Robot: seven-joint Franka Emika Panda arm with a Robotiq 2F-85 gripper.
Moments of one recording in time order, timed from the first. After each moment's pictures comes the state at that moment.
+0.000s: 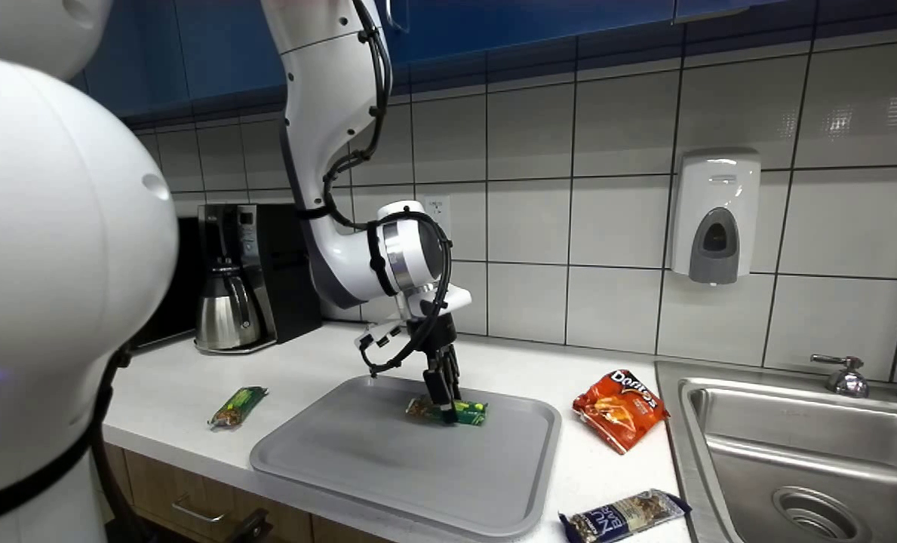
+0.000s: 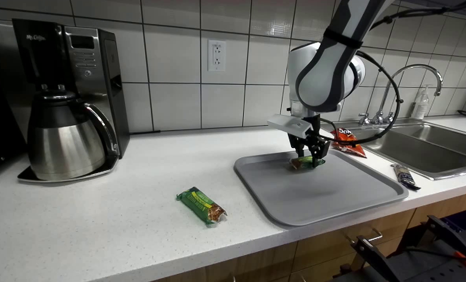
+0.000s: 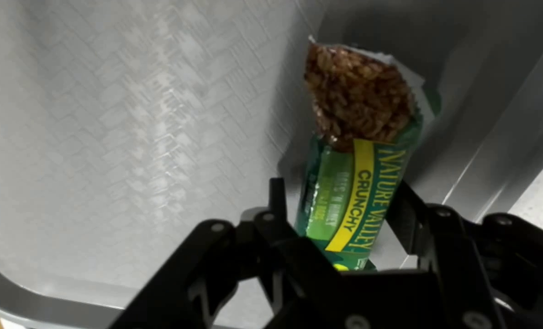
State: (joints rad) arm 0.20 0.44 -0.20 -2.31 -0.44 2.70 1.68
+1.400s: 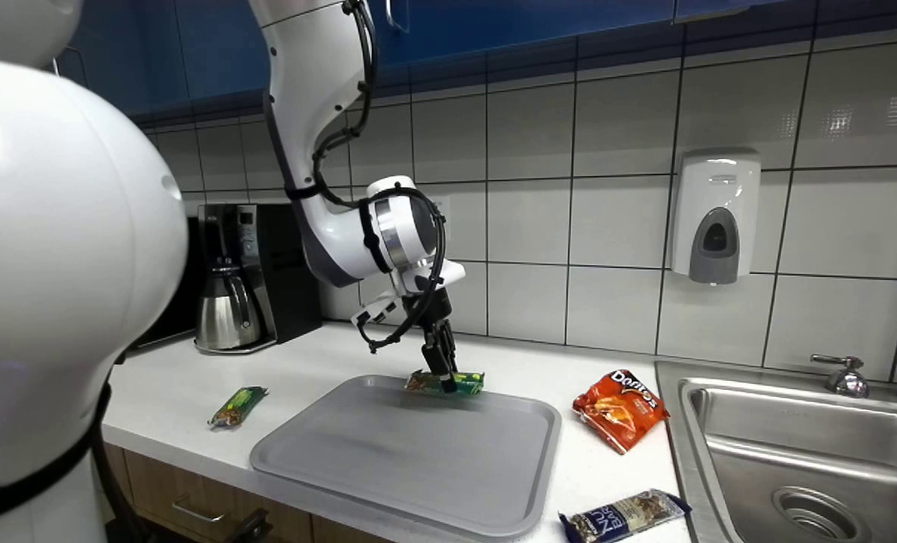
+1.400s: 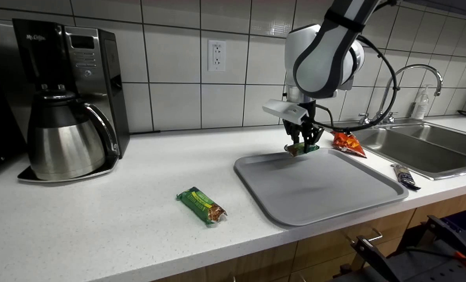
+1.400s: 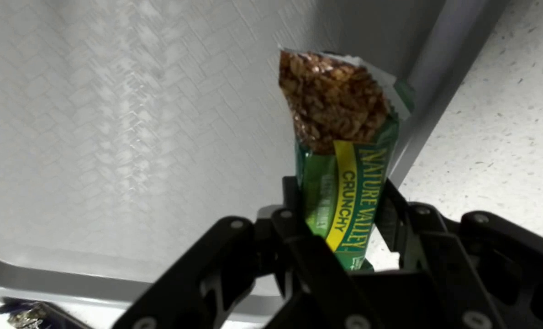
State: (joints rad) arm 0.27 0.36 -0.25 -2.31 -0.45 2.71 1.68
